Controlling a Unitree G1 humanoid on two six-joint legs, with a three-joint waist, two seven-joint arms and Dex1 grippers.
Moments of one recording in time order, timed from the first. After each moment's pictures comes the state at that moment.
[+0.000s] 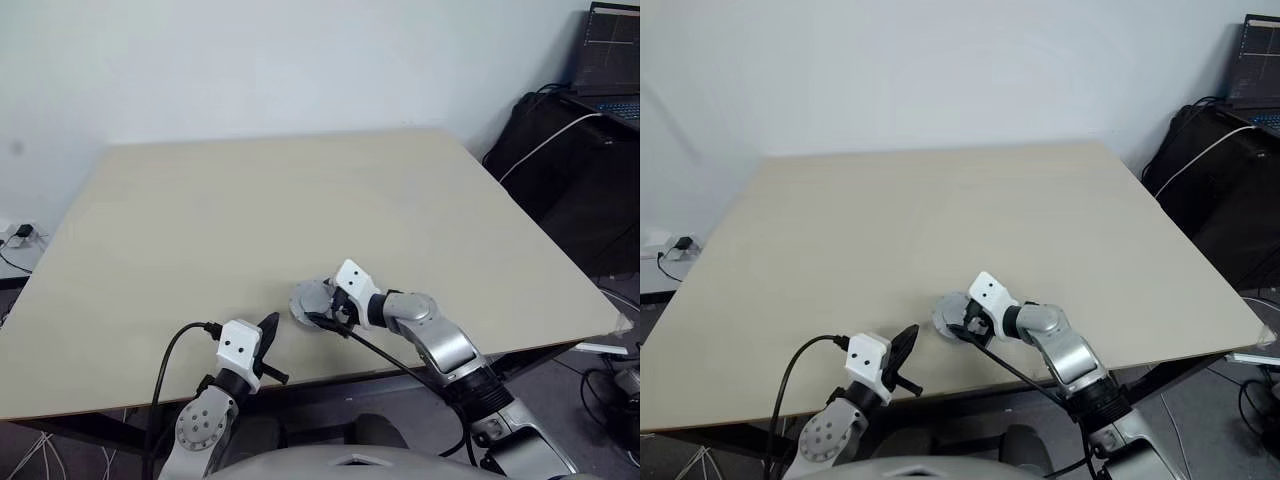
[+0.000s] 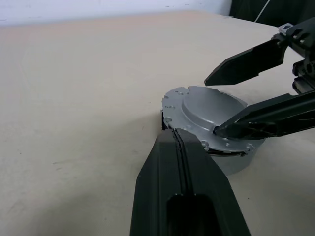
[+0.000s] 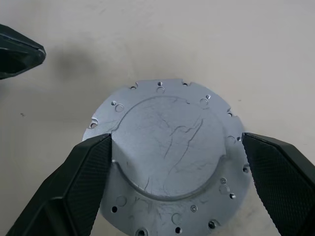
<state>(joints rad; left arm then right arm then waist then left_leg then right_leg) 0.45 0.14 -0.23 -0.20 -0.02 -0.12 -0.29 -0.24 -0.32 0.38 0.04 0.05 0.45 0.72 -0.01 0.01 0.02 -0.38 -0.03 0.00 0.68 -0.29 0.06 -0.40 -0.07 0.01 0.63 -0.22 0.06</state>
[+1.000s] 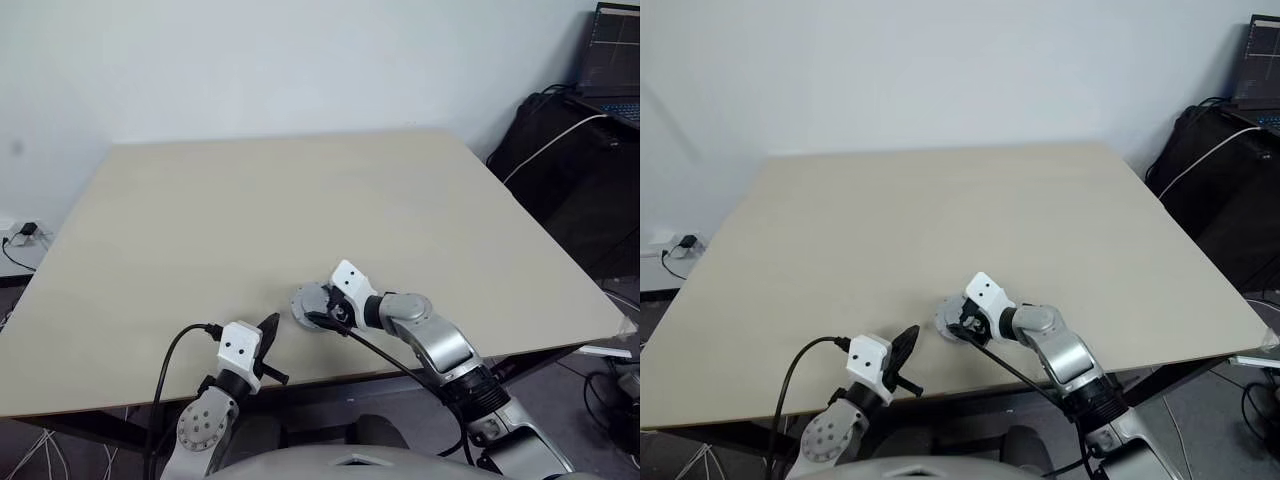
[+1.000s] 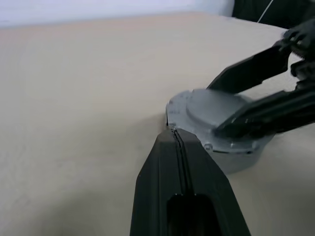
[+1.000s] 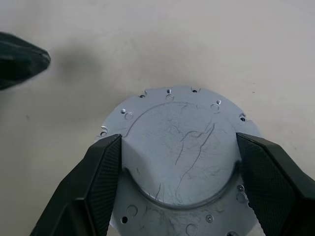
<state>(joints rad) 0.45 0.13 -0.23 -0.18 -0.02 -0.15 -0.29 -0.25 -0.31 0.40 0.00 0.05 0.56 0.69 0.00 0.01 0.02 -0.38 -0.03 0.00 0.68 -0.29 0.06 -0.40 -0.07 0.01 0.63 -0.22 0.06</state>
